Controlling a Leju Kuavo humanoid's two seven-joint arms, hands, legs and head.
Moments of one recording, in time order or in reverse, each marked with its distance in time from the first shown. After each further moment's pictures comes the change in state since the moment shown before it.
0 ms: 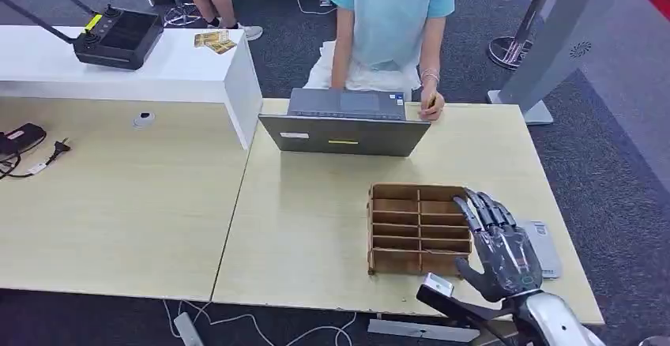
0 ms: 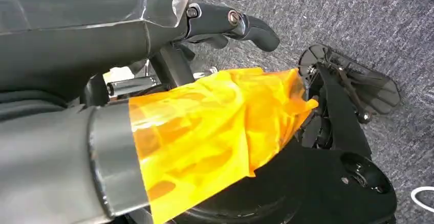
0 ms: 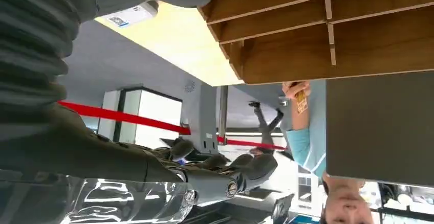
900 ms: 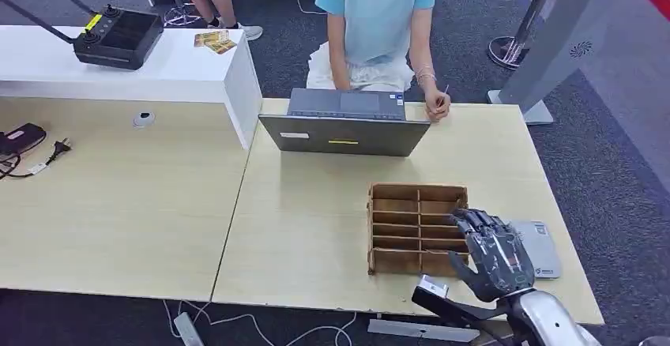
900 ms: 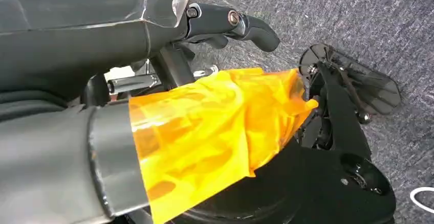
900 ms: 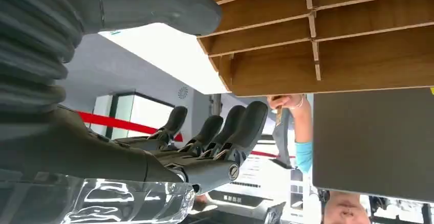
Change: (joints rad) left arm 0.000 0.000 0.000 -0.003 0.011 0.000 0.000; right arm -0.022 0.000 0.032 0.020 -0.021 0.012 -0.011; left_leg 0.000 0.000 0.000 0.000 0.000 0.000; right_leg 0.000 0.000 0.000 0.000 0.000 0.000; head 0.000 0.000
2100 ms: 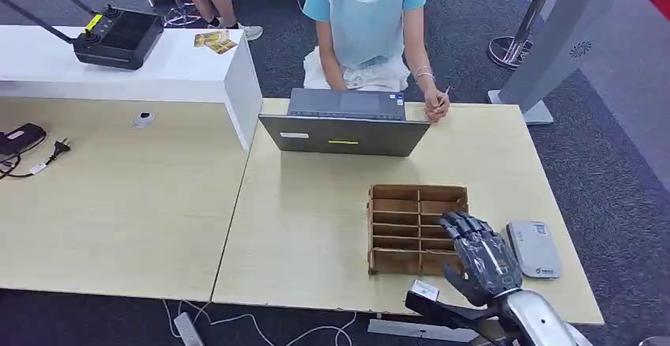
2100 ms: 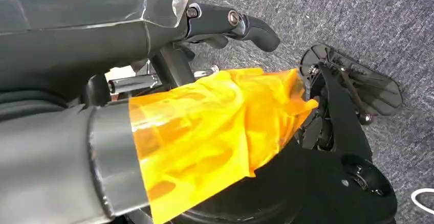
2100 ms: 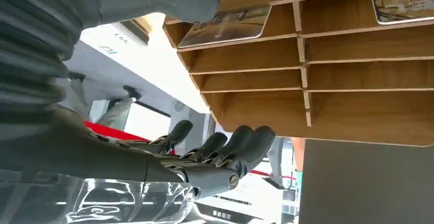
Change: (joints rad) left arm 0.000 0.000 0.000 -0.001 -0.003 0.002 0.002; right arm -0.038 0.010 0.056 0.073 -0.015 0.045 -0.008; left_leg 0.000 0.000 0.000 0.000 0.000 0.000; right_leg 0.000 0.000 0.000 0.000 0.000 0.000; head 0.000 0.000
